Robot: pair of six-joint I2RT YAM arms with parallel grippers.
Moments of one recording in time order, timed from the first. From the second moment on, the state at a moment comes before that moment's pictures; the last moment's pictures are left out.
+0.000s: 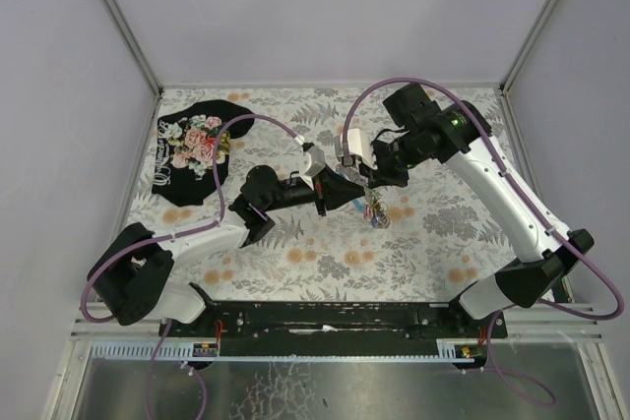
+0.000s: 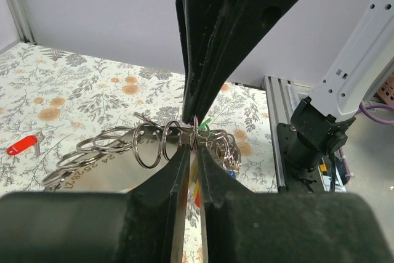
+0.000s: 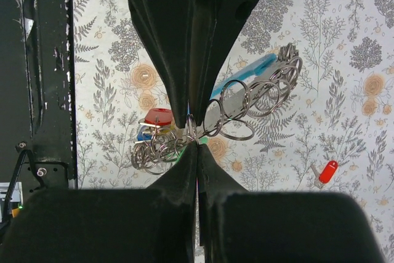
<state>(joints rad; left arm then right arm) -0.75 1.40 0.68 0.93 0.64 -0.28 0.61 1.51 1.78 -1.38 -0.49 -0.96</state>
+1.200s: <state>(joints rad) -0.75 1.40 0.70 0.91 0.60 -0.27 0.64 1.56 1.84 -1.42 -0.42 -0.91</state>
